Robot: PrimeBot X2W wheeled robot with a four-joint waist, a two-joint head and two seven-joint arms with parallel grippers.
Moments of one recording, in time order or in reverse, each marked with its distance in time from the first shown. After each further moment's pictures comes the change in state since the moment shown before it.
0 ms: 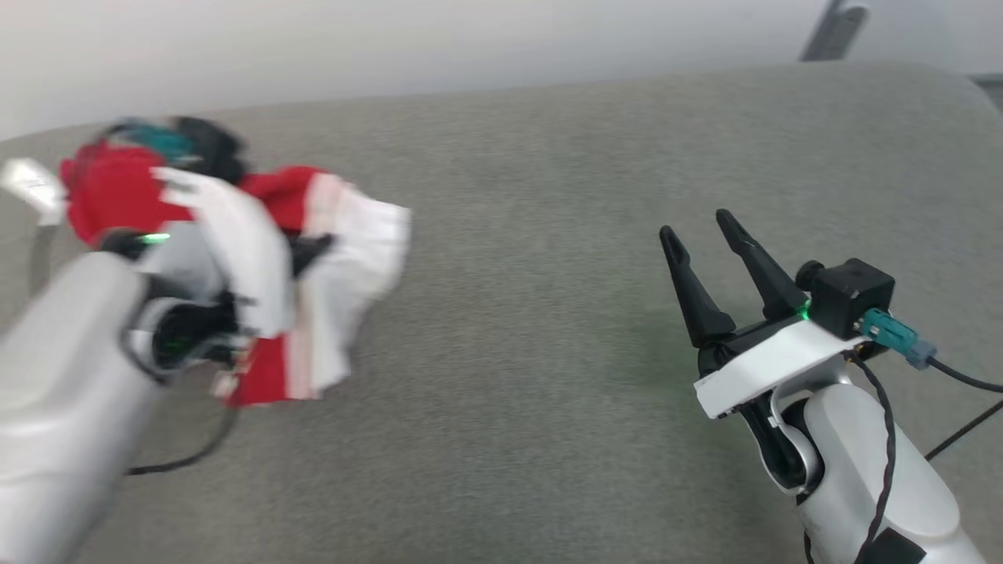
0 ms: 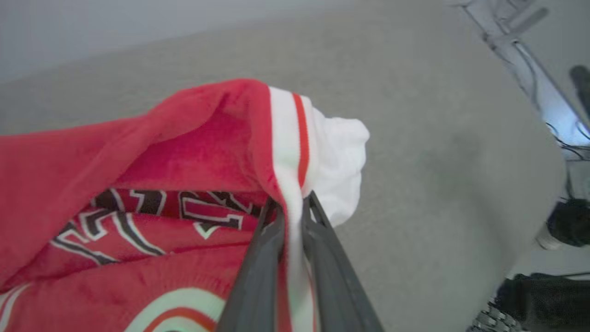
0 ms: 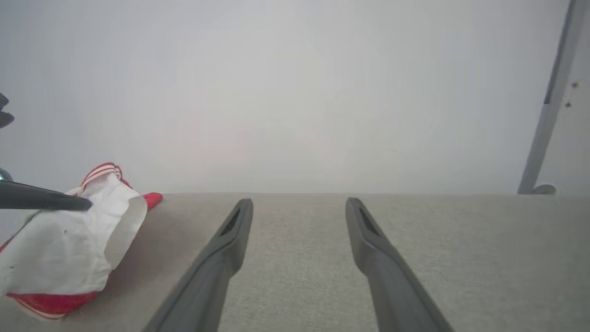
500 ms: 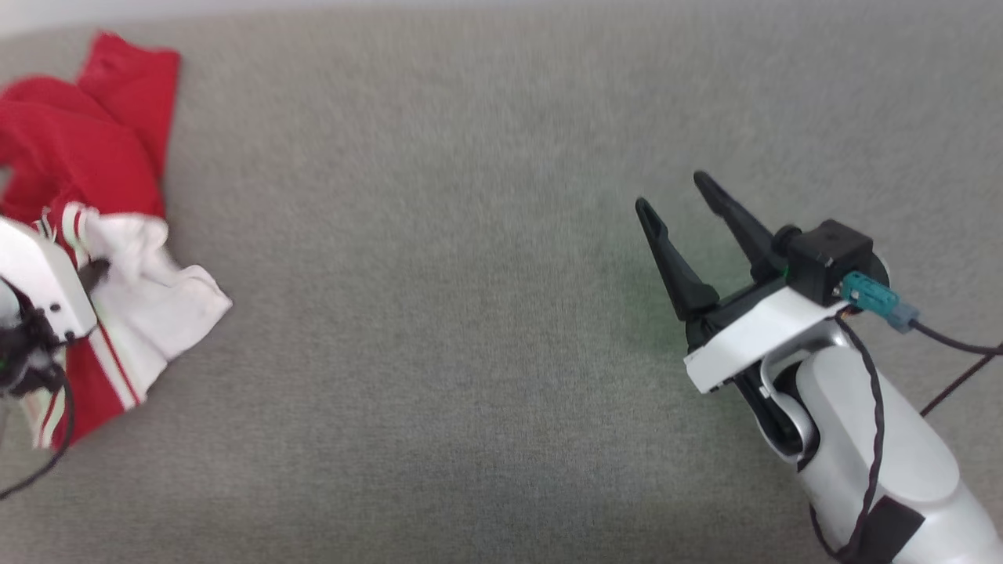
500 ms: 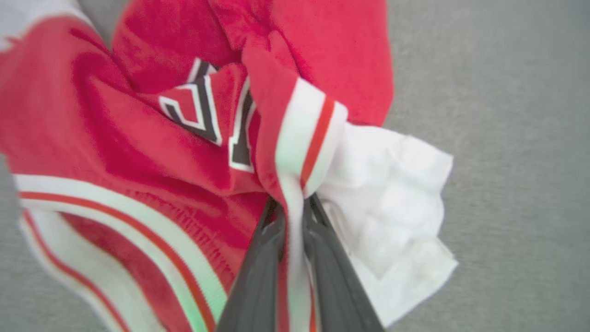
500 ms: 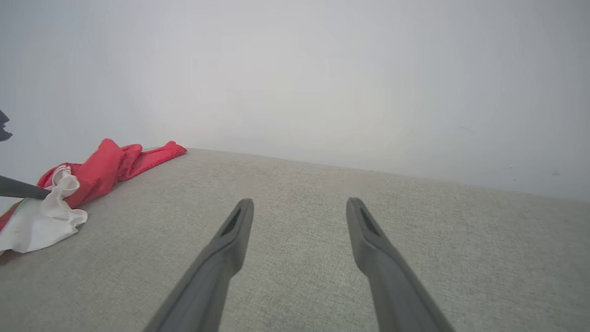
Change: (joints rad) left arm 0.016 0.030 0.297 0.461 0.145 0.001 -0.091; right arm -0.100 -0.043 0.090 -0.004 -0.033 0.000 0.013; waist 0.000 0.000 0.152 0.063
